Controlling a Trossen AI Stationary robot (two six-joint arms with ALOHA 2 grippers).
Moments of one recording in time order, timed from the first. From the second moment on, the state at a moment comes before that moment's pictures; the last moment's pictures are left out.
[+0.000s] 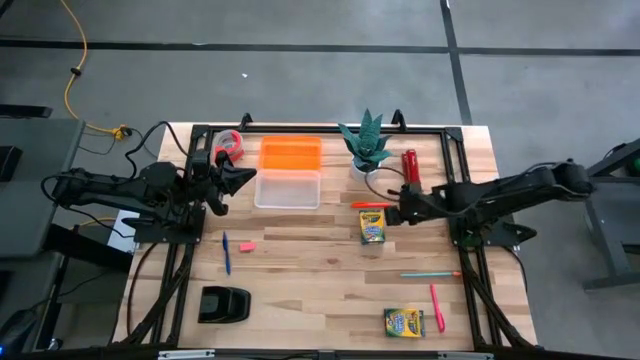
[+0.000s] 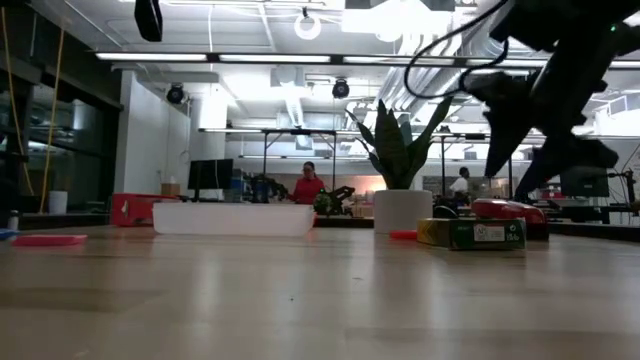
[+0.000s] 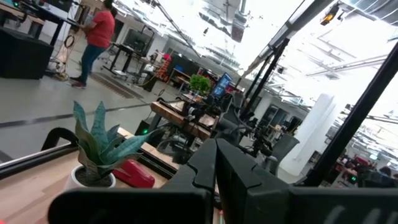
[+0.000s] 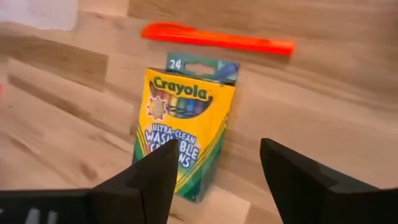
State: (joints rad) left arm 0.03 0.56 0.49 0.26 -0.33 -0.43; right arm 0.06 1.09 0.54 -0.49 0.14 1.38
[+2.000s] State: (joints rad) left arm 0.03 0.71 0.58 0.14 -0.41 -0.42; right arm 0.05 1.12 0.77 0.08 0.40 0.70
